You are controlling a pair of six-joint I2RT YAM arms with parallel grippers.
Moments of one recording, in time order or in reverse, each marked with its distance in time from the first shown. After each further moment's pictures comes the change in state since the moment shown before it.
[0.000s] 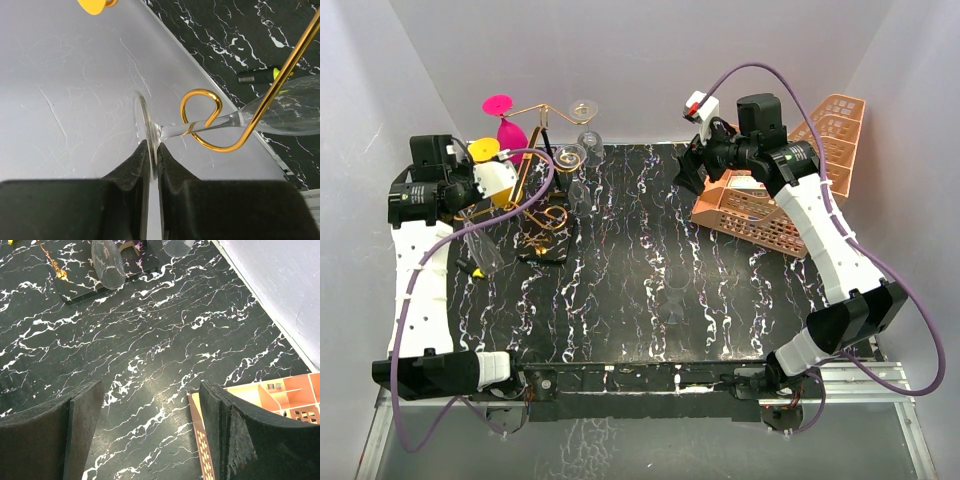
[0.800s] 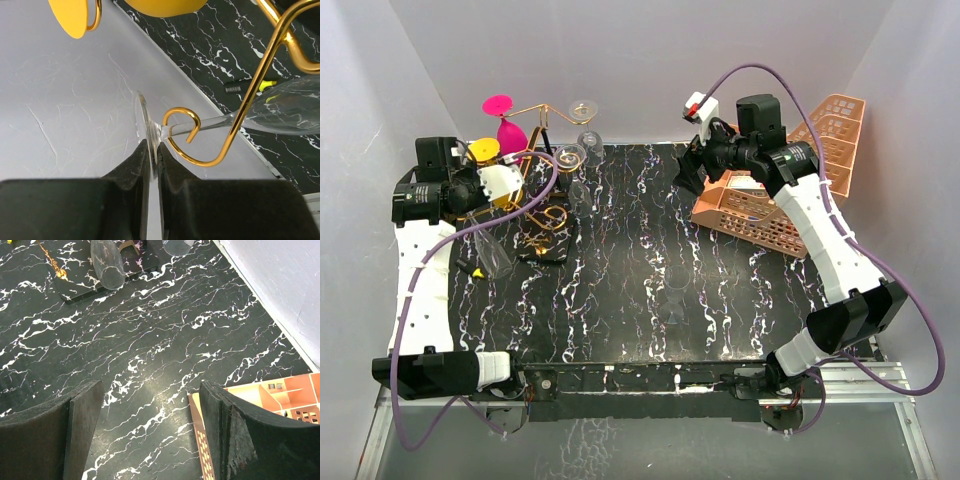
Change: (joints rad) left arm -0.008 0.002 -0.035 0.004 0.048 0.005; right arm 0.000 0.000 -0.005 0.003 0.000 0.000
